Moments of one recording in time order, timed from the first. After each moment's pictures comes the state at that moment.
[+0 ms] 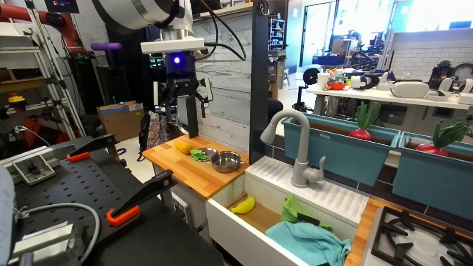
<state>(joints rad) 0.15 0.50 0.03 -2.08 -0.39 2.27 -0.37</state>
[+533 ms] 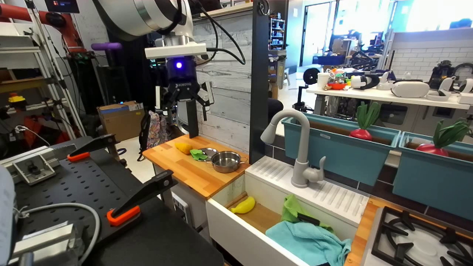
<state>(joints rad) 0.15 0.55 0.04 -2.04 -0.43 2.25 -0.36</state>
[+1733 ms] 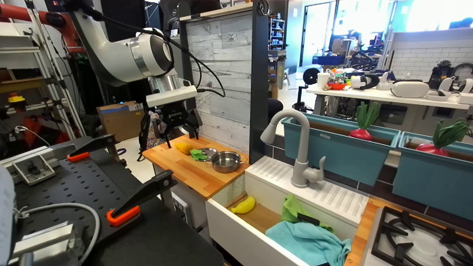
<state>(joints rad) 0.24 0.79 0.04 -1.99 -0.65 2.68 -0.27</state>
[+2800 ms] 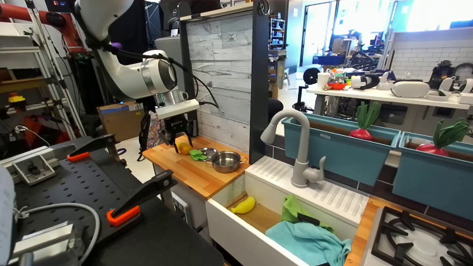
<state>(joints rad) 0.27 1.03 0.10 -1.68 -0.64 2.65 -0.39</state>
